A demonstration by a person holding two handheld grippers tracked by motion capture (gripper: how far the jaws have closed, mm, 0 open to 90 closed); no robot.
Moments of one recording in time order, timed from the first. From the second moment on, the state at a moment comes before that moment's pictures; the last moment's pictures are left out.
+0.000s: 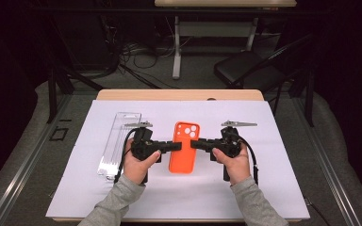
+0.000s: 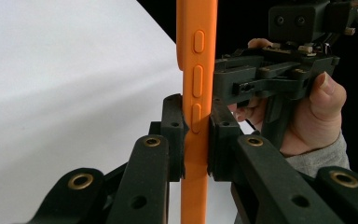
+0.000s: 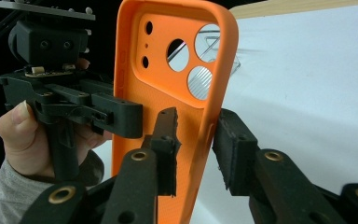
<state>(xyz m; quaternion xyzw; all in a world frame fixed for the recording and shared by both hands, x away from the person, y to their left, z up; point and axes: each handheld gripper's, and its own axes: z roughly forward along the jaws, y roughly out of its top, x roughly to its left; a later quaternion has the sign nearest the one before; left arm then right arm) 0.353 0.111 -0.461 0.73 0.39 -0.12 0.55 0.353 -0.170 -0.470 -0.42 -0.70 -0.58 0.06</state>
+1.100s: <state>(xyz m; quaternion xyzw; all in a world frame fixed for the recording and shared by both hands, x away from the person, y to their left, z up) 0.353 0.110 -0.463 0.73 0.39 -0.12 0.54 0.356 -0.174 -0.473 -0.44 -0.69 -0.57 0.09</state>
